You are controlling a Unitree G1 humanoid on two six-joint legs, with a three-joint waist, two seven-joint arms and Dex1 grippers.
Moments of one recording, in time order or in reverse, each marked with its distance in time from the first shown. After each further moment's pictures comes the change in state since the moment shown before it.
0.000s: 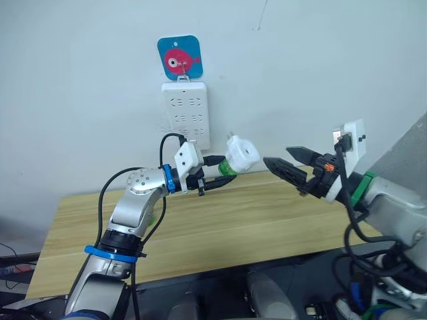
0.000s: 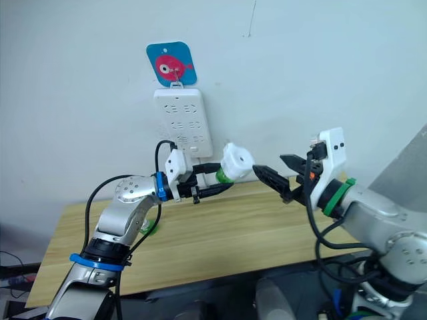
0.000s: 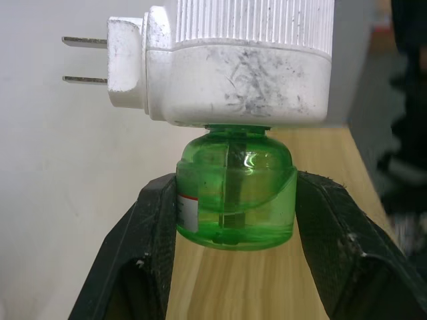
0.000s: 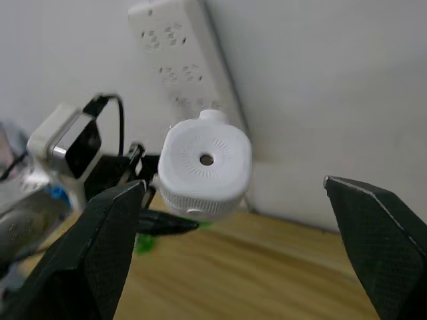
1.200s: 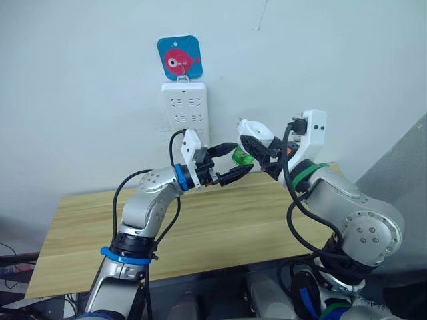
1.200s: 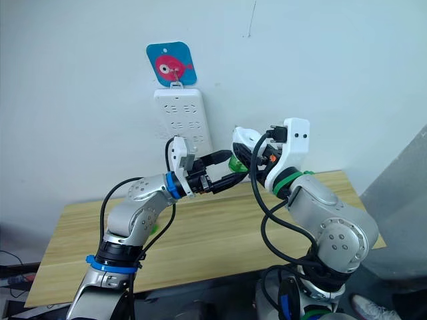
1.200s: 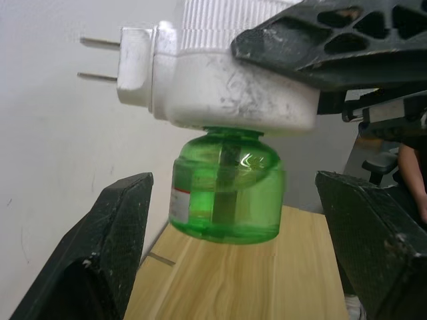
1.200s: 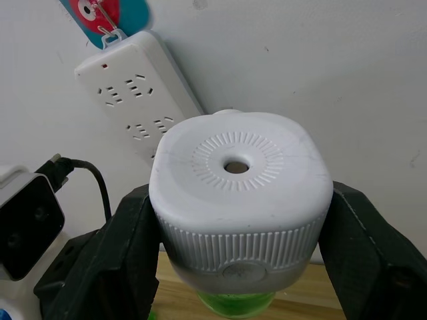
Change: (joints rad) left arm 0.011 -0.159 0.074 -0.148 -0.218 0.330 0.180; right arm -0.090 0.572 0.207 -0.085 -0.679 -0.073 -0.052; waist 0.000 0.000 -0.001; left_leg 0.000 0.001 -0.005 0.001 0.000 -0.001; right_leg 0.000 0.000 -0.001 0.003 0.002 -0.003
